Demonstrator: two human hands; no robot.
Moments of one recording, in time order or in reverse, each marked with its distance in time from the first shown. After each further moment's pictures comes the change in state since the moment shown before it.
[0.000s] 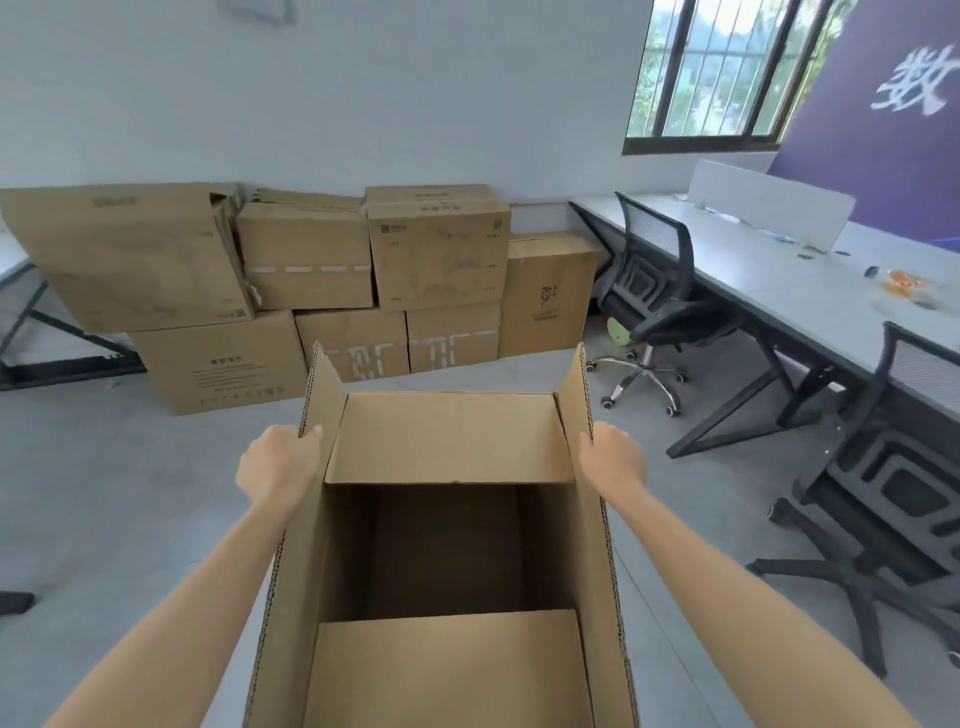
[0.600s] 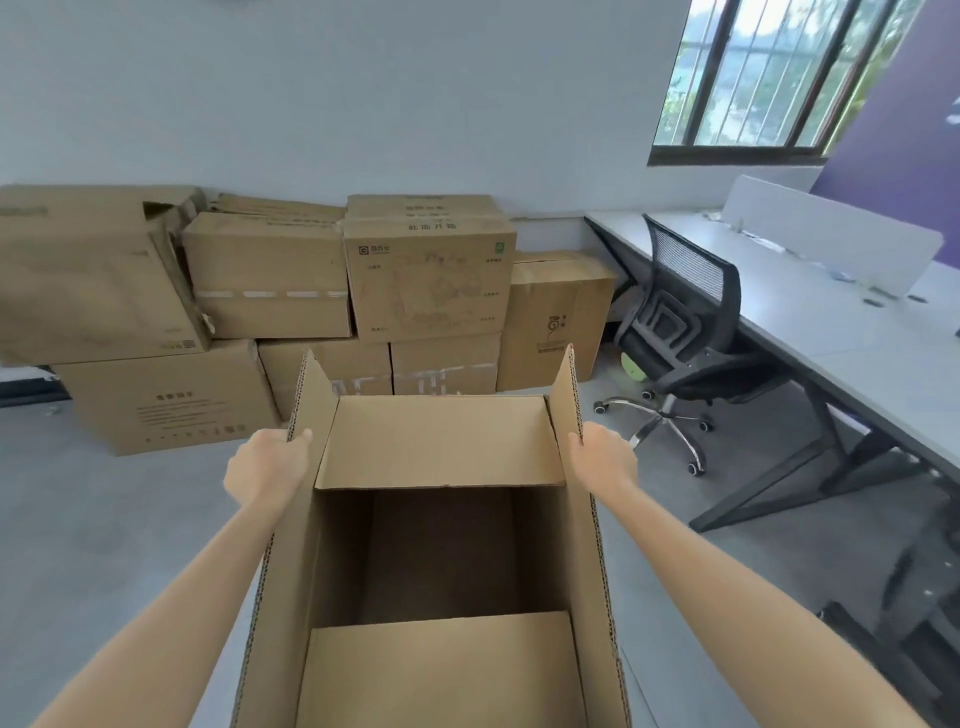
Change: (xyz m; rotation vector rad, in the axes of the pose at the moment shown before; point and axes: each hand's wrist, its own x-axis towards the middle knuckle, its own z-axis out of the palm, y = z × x) left_hand 0.227 0.149 0.156 -0.021 0.006 -0.081; right_hand 0.320 -0.035 0.029 -0.041 -0.048 -0.073
